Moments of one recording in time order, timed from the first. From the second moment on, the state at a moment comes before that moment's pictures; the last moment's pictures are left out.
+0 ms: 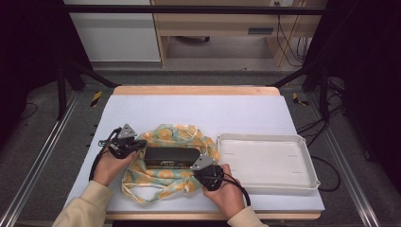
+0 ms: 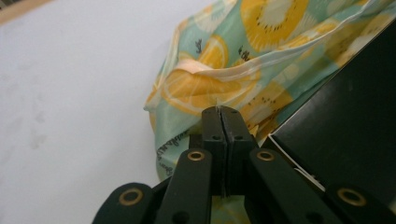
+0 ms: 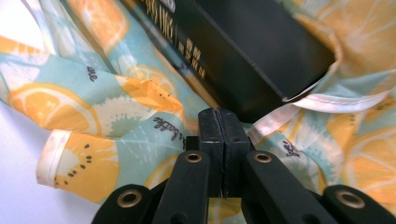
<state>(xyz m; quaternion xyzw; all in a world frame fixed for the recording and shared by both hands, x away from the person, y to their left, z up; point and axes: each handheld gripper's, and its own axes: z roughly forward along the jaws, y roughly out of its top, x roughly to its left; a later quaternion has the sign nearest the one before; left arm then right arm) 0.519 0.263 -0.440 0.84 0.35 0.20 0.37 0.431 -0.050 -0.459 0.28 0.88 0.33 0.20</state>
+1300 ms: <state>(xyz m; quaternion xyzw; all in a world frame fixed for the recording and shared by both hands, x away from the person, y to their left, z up) 0.521 0.194 -0.366 0.95 0.11 0.16 0.23 0.410 -0.160 -0.434 0.41 0.77 0.39 0.30</state>
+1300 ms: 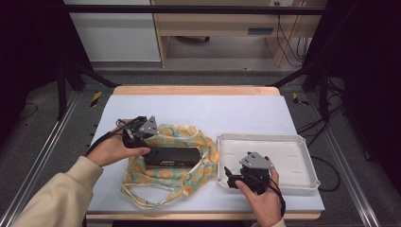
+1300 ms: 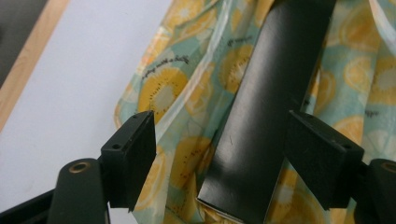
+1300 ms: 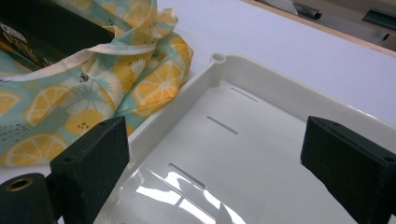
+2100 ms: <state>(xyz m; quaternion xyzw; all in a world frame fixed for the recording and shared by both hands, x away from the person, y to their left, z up) 0.523 0.185 -0.367 0.98 0.02 0.11 0.14 0.410 -0.167 -0.436 0.42 0.77 0.37 0.31</state>
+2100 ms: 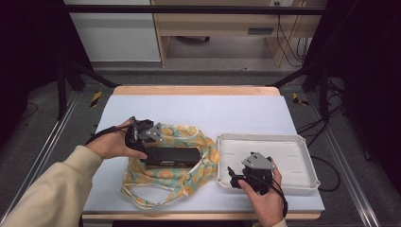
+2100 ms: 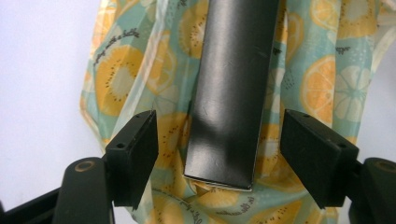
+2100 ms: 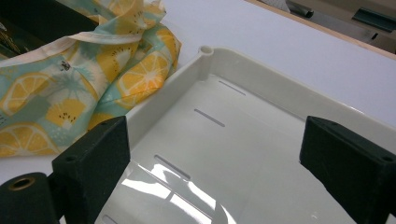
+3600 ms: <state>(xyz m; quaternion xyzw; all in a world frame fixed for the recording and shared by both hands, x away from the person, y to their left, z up) 0.539 0.187 -0.411 0.99 -0.02 0.08 0.11 0.412 -0.167 -0.441 0.42 0.78 0.37 0.29</state>
